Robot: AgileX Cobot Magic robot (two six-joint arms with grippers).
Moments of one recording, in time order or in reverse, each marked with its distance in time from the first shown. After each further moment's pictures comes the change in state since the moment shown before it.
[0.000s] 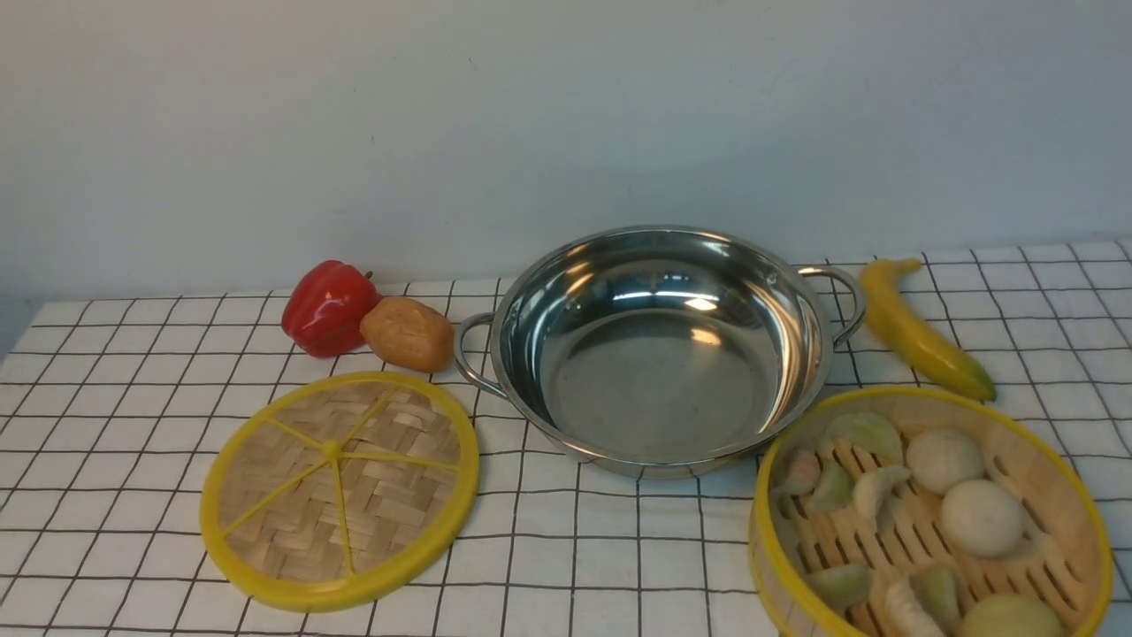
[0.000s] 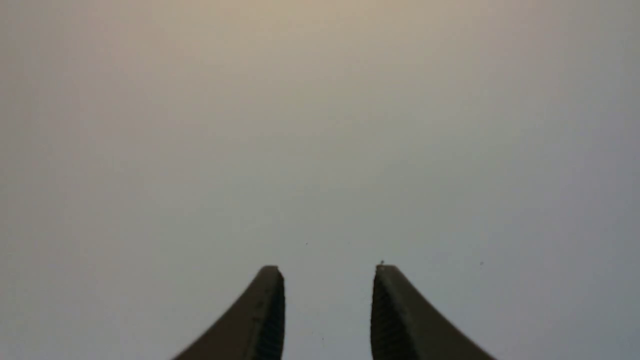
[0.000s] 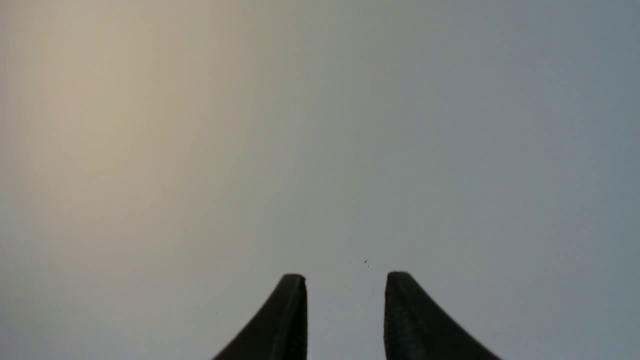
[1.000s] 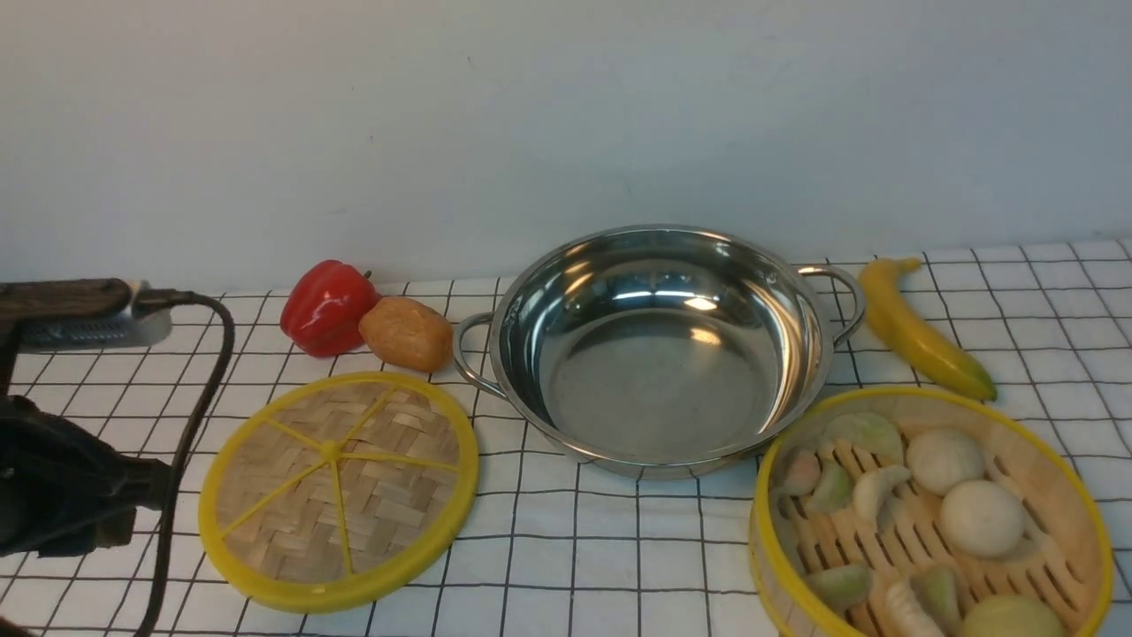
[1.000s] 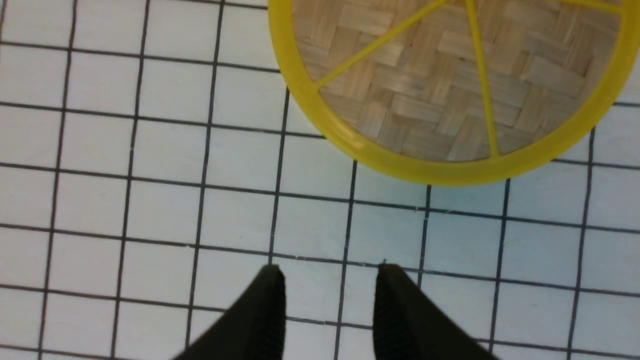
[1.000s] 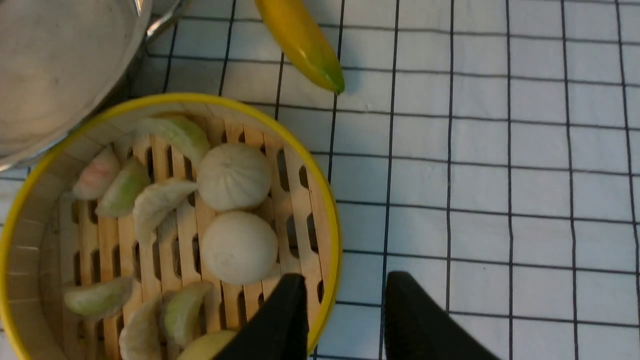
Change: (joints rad) right arm 0.000 0.789 -0.266 -1.020 0.704 0.703; left arm 0.000 1.028 -0.381 1.012 0.869 -0.673
